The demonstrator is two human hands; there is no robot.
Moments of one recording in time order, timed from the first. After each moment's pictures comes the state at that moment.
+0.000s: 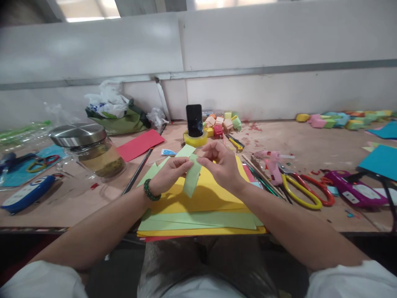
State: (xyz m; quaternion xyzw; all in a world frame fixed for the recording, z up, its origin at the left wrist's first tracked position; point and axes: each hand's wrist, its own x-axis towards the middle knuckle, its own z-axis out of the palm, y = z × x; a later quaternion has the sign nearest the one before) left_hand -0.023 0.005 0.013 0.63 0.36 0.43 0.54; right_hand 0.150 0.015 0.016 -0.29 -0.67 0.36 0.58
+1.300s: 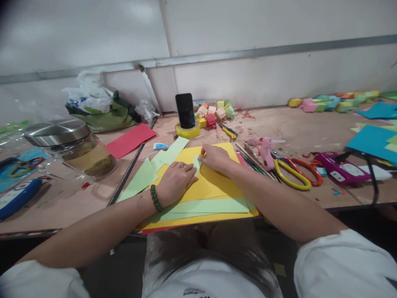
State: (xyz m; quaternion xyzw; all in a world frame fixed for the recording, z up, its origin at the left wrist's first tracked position) left_hand -0.002 -0.017 -0.007 0.89 0.44 0.02 -0.08; right_hand 0.162 0.060 -0.015 -0.61 -0.77 0.14 0.12
